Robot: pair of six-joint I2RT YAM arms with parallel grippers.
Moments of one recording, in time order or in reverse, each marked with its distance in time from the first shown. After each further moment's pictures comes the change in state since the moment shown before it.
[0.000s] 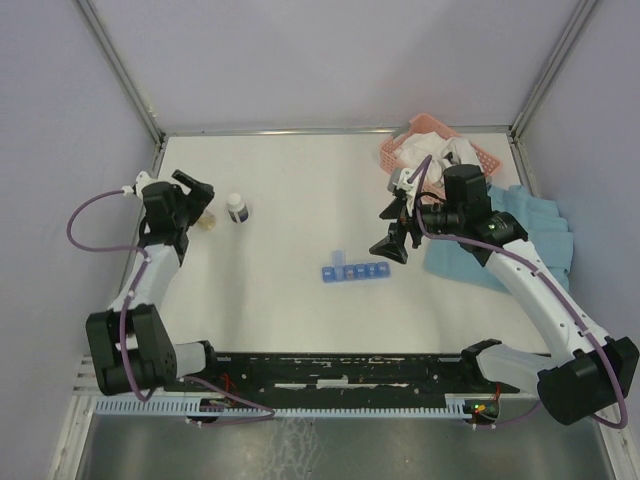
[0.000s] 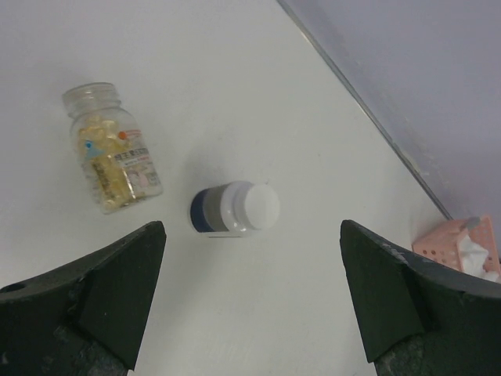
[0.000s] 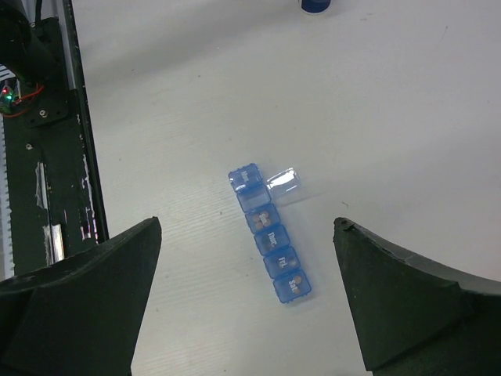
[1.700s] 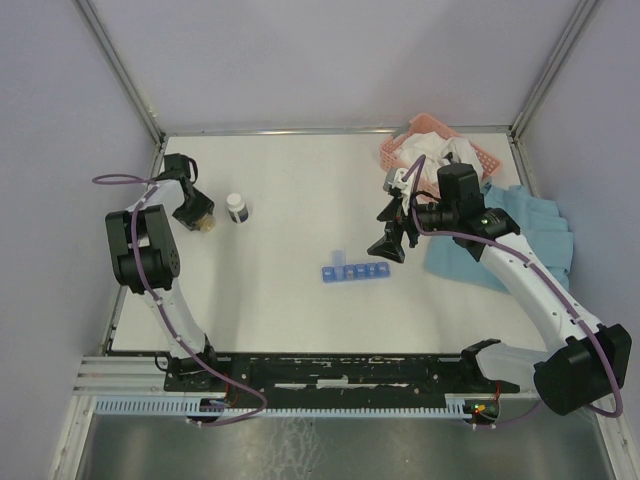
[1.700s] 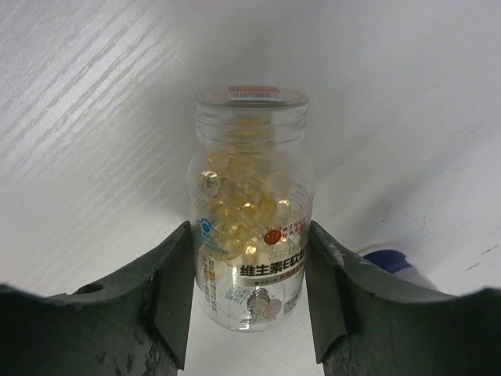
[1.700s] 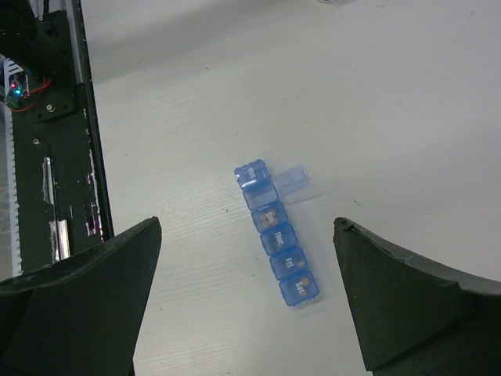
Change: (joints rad) left arm 0.027 0.723 0.600 -0.611 -0.154 0.005; right arm 0.000 0.050 -0.003 0.005 -0.013 -0.009
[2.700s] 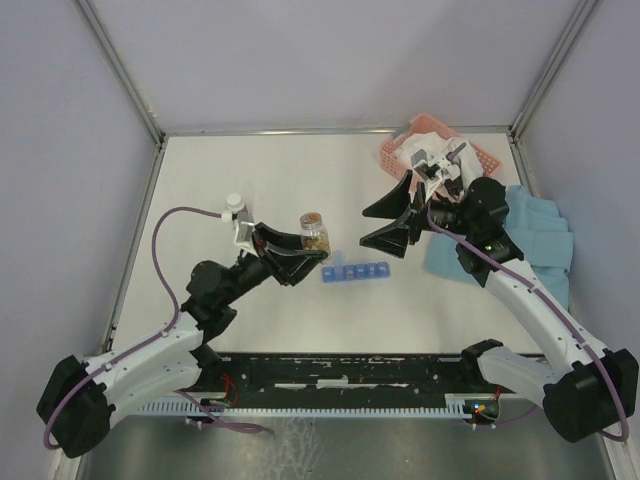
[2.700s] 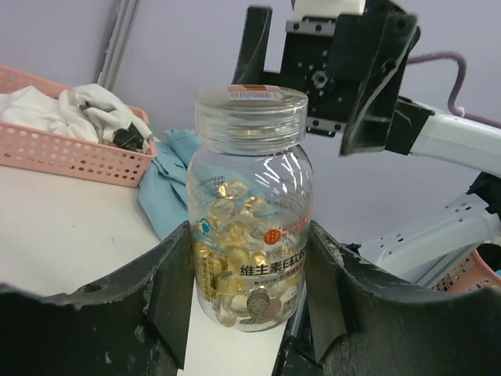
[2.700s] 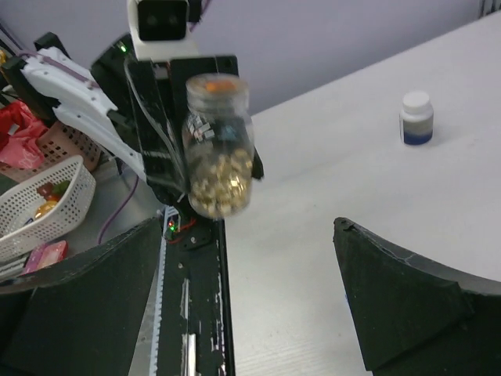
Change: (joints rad) left arm -0.839 -1.157 -0.978 1.308 0.484 0.096; right arm -0.002 -0.133 -0.214 0.737 -0.207 0.795
